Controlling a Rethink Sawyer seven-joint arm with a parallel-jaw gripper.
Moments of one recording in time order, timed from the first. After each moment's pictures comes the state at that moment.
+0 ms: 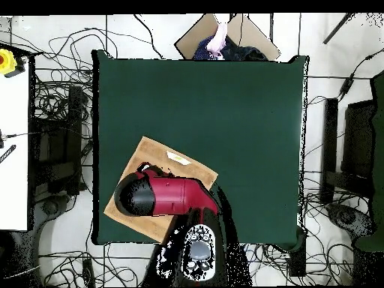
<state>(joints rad) 0.00 -0.78 -0.07 1.92 -0.06 0.34 2.14</state>
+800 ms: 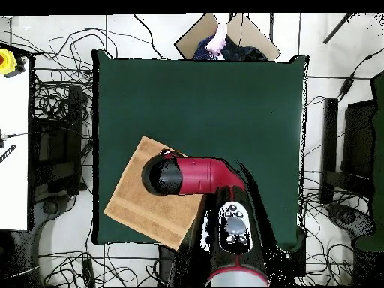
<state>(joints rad) -0.15 -0.72 0.01 1.80 -0.18 0.42 2.14</state>
